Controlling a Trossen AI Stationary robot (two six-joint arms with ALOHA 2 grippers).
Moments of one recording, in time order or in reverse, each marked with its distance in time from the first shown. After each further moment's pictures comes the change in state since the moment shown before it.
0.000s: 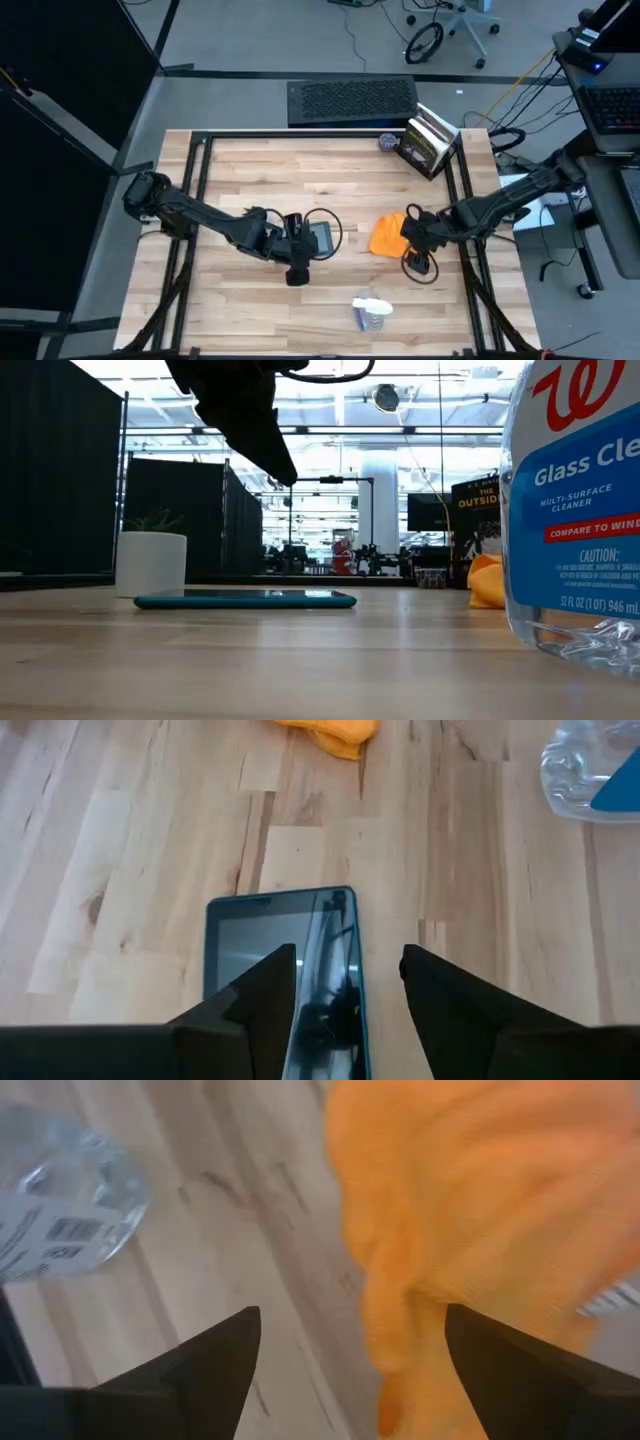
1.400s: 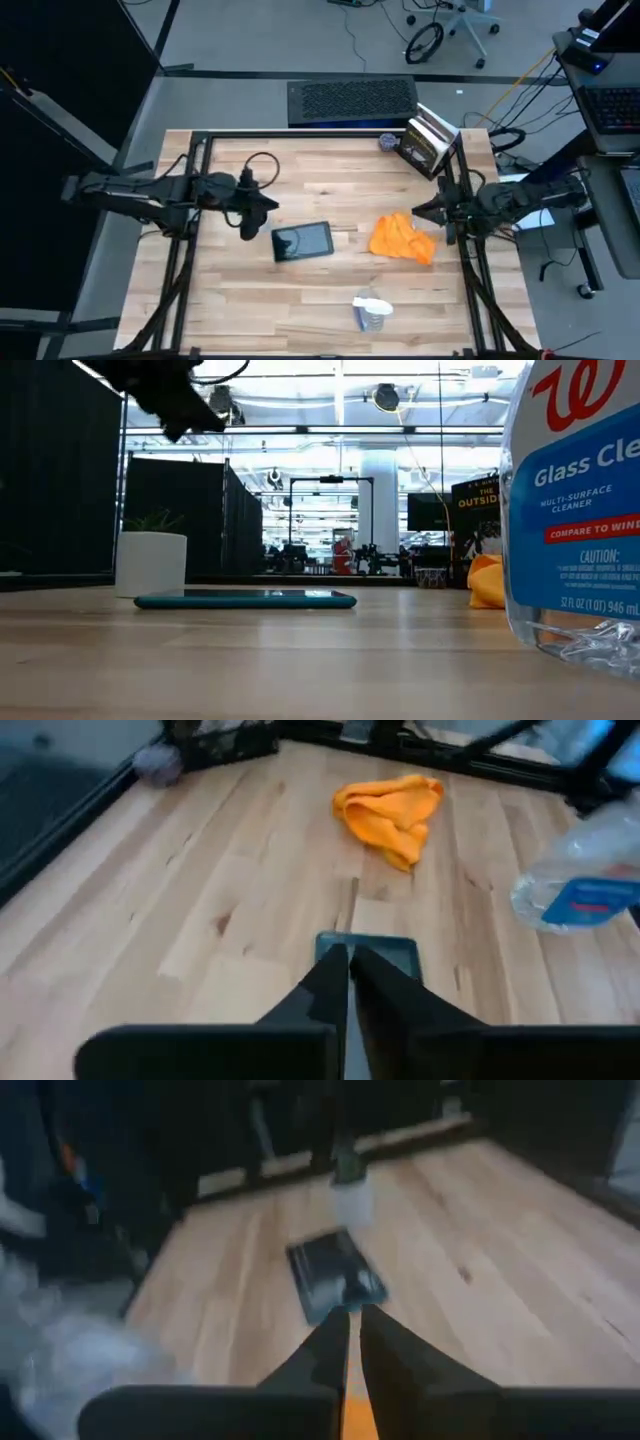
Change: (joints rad) left arm 0.345 -0.800 -0.531 0.191 0.242 0.041; right arm -0.192 -0.855 -0.234 0.319 0.244 -0.473
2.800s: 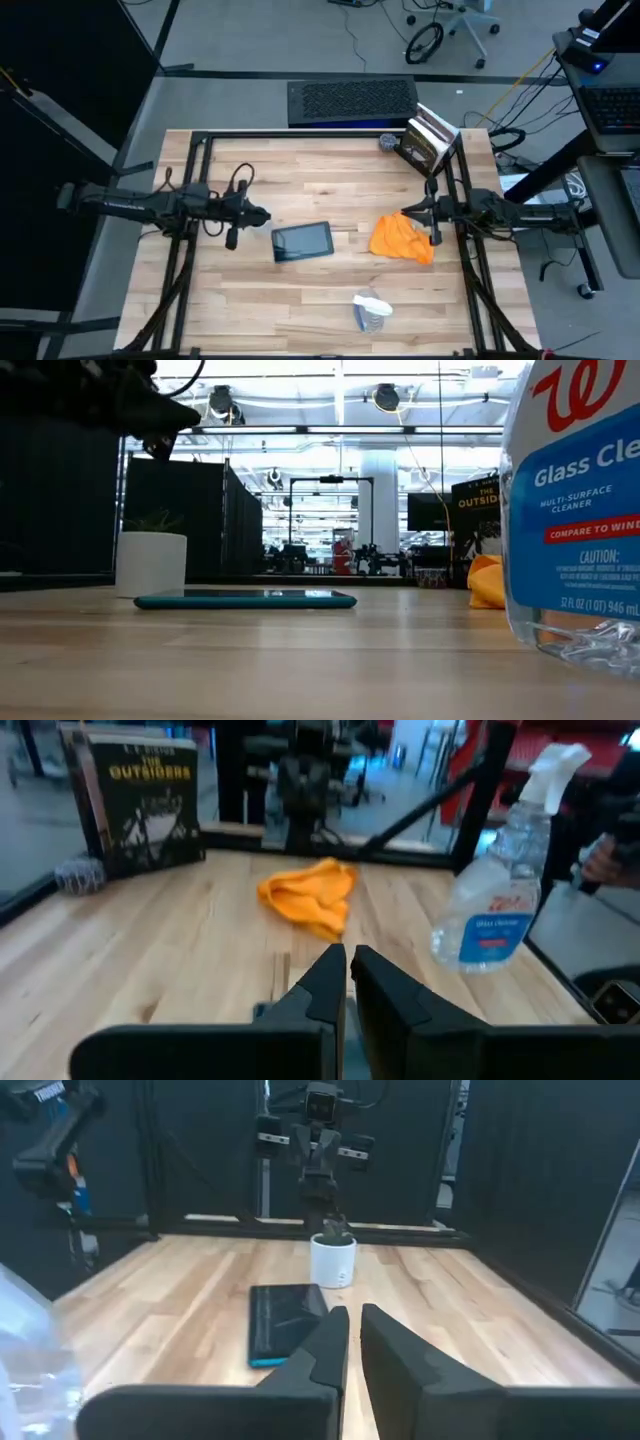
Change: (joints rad) left arm -0.021 -0.262 -0.486 0.658 0.182 0.146; right arm -0.271 -0.180 -0.400 0.400 -0.288 -0.461
